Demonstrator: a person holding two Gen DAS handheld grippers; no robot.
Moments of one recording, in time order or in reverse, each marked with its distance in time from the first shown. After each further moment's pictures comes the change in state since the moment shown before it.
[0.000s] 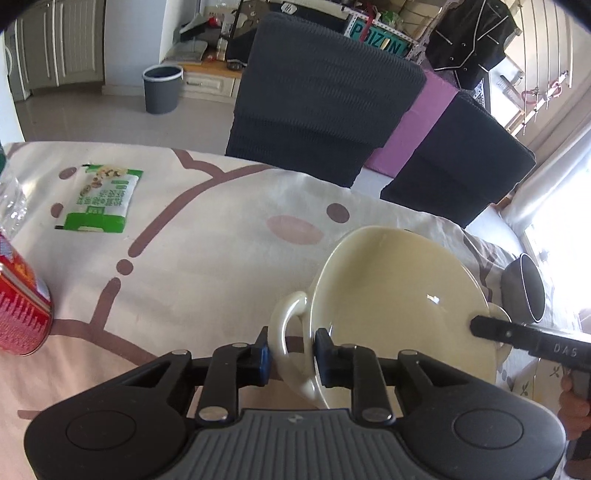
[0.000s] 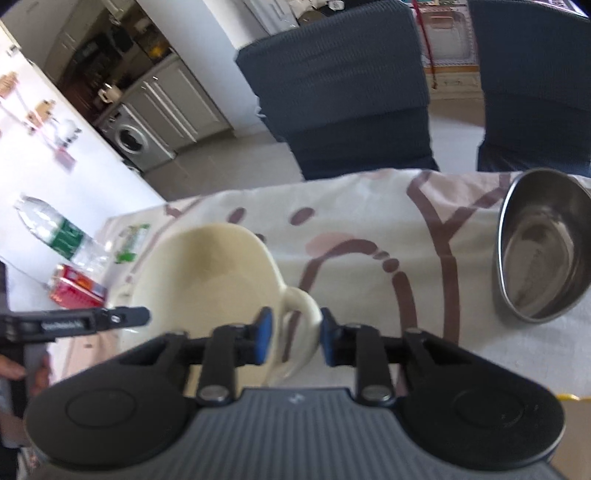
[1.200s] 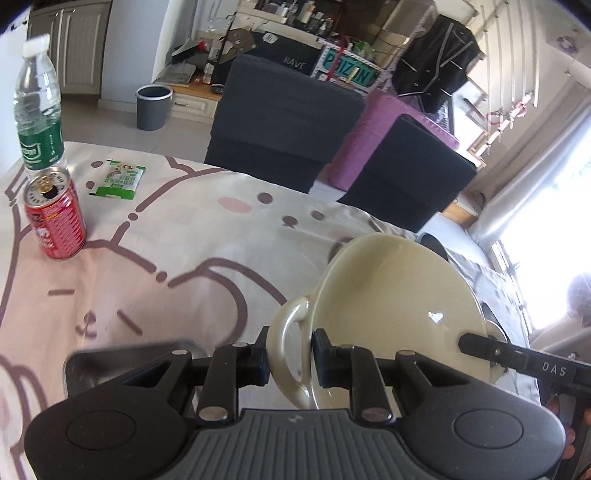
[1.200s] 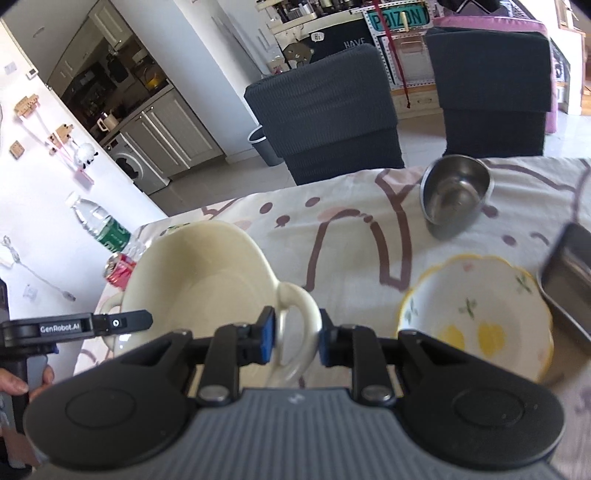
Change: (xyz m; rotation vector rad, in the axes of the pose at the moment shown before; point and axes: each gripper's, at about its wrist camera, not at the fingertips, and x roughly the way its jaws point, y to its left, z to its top) left arm -0.145 -0.063 -0.095 -0.009 -0.092 -0.075; right arm -0.160 0.039 -0.095 0.064 -0.106 -0.031
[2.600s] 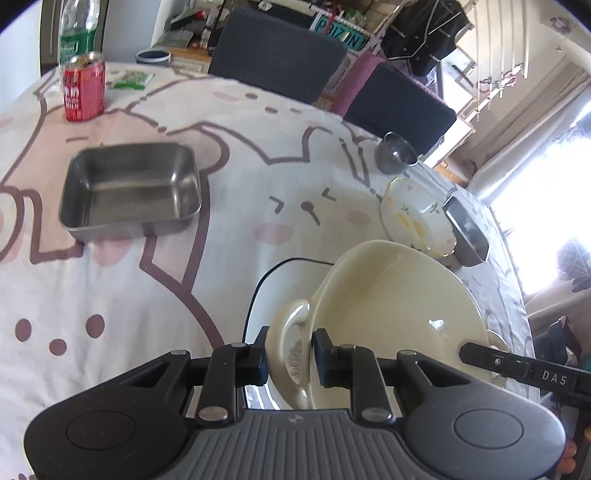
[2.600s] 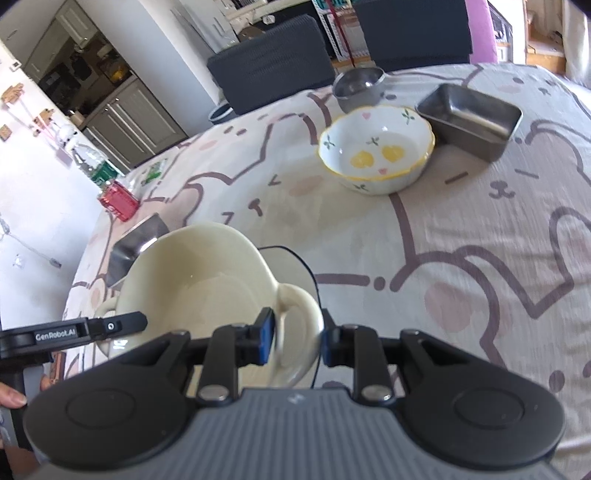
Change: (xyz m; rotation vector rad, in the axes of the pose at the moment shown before) left arm -0.036 -0.023 -0.163 -0.027 0.099 -0.021; right arm -0.079 -0.012 -0.162 0.102 0.051 -0.115
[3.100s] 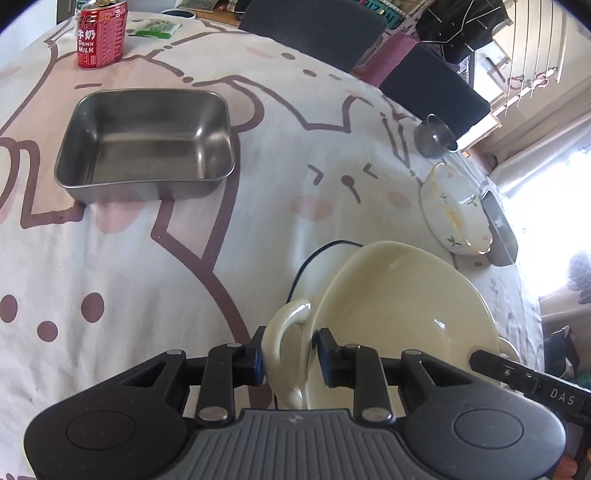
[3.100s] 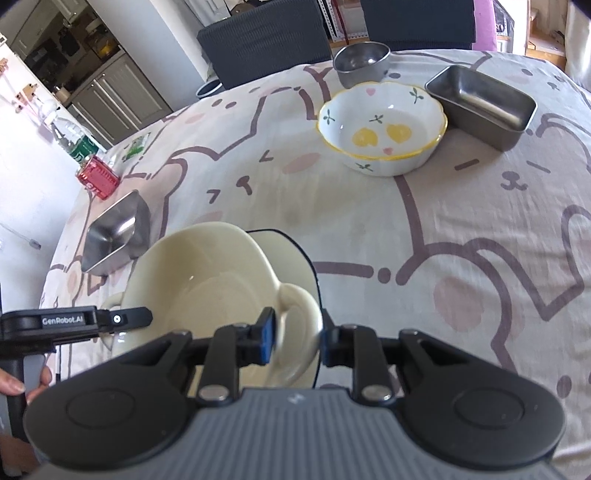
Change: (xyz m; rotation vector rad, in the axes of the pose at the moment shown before) left arm 0.038 0.029 0.006 -0.083 0.098 0.025; right arm 0.029 0.011 0.003 -0.030 0.067 -0.061
